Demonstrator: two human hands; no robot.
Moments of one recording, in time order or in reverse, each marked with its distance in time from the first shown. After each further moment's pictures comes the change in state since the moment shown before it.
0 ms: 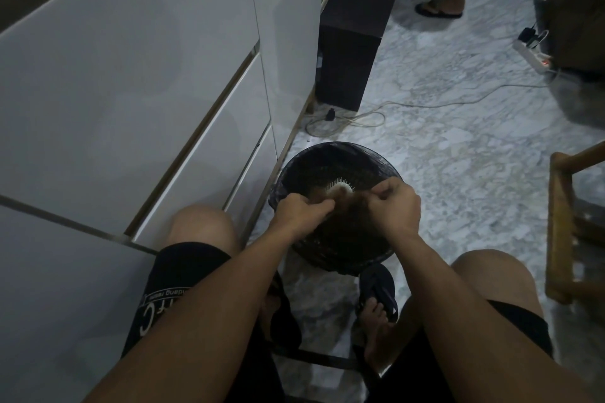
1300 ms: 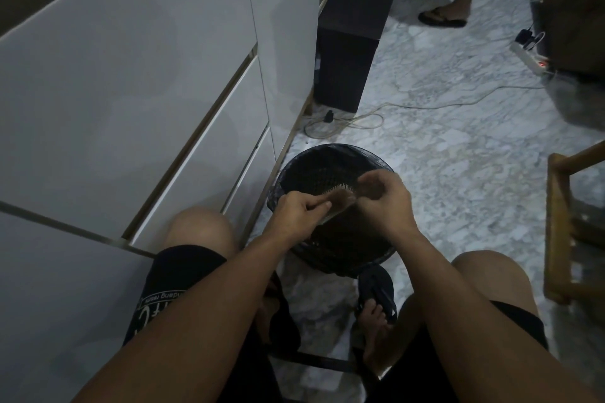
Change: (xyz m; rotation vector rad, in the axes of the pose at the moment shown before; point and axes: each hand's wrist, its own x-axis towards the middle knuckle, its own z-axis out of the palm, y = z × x) left_hand -0.006 -0.004 -0.001 0.019 0.017 0.323; right_hand 0.002 -0.003 -0.003 0.092 -0.129 -0.266
